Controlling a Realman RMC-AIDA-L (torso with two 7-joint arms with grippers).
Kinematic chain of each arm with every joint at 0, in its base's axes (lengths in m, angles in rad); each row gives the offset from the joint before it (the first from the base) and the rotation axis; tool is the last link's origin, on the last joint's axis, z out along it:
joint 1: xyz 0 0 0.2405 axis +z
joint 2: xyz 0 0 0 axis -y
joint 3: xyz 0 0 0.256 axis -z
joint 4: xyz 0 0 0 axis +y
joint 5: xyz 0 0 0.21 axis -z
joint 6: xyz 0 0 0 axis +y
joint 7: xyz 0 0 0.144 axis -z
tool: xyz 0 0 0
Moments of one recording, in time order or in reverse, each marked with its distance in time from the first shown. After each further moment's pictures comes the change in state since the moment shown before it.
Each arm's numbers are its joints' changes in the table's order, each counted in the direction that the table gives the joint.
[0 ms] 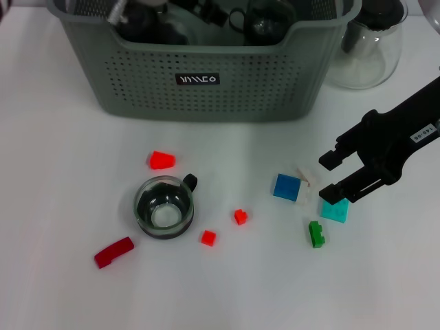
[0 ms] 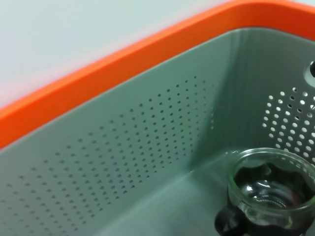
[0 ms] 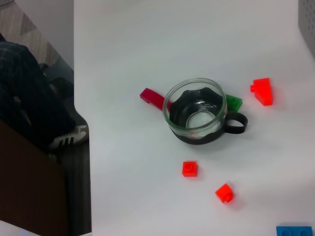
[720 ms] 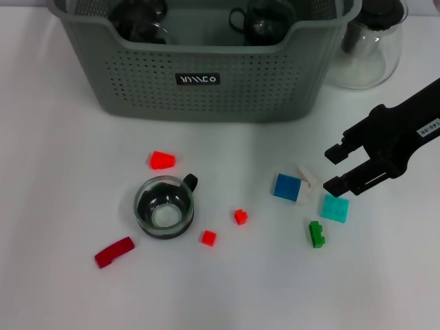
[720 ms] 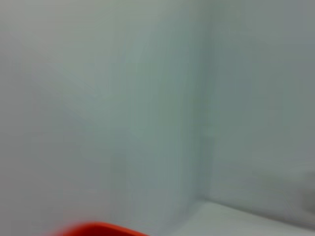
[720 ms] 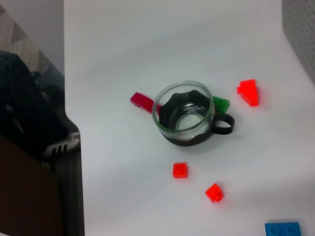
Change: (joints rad) left arm 0.463 0.002 0.248 0.927 0.820 0.705 -0.332; right arm -0.008 0.010 -0.028 0.000 0.000 0.004 -0.010
